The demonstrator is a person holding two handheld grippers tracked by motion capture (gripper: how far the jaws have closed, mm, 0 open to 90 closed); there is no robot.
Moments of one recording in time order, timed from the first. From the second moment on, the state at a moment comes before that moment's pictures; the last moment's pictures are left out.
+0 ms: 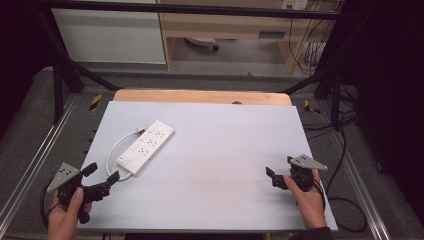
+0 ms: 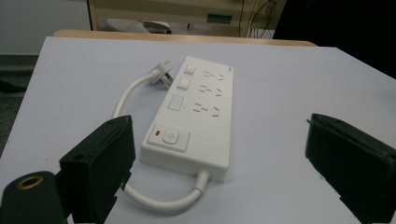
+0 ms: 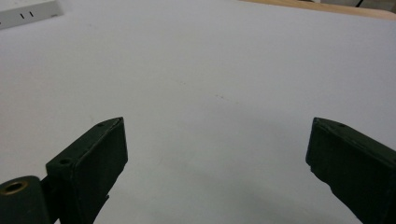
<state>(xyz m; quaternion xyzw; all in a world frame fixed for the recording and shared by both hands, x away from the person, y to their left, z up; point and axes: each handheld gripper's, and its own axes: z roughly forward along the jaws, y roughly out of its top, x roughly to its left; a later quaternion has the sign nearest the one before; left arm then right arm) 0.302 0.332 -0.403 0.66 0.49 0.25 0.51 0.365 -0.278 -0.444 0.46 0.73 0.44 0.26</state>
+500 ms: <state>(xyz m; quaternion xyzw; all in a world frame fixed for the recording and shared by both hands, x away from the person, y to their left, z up) 0.299 0.330 -0.401 0.66 0.48 0.24 0.52 0.361 -0.268 -0.442 0.43 0.75 0.44 0.26</state>
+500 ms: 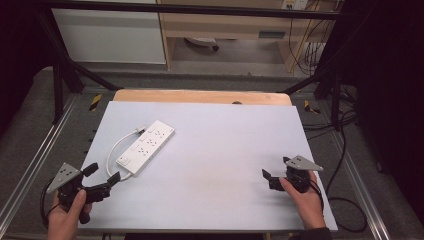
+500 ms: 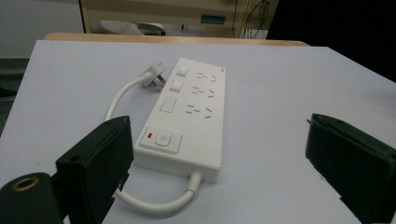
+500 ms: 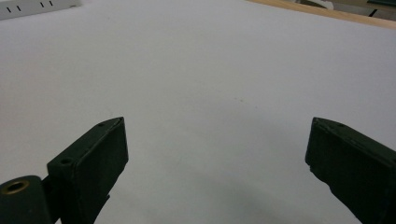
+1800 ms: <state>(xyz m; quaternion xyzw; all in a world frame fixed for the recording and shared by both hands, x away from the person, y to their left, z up) 0.313 0.321 -0.358 0.65 0.47 0.26 0.54 0.355 -0.256 -0.437 0.41 0.75 0.45 0.26</state>
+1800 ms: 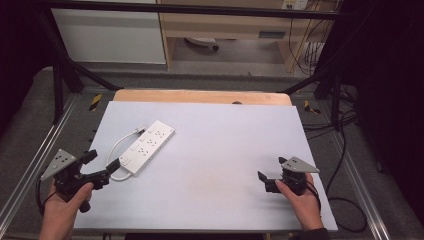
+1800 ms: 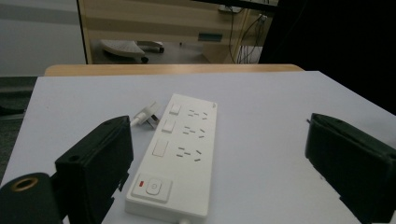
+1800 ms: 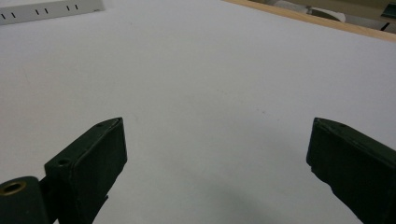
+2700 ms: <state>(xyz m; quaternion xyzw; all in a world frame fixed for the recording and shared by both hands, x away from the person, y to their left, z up) 0.347 0.306 -0.331 0.67 0.45 0.27 0.53 0.353 -0.250 -0.434 0.40 0.76 0.45 0.26</state>
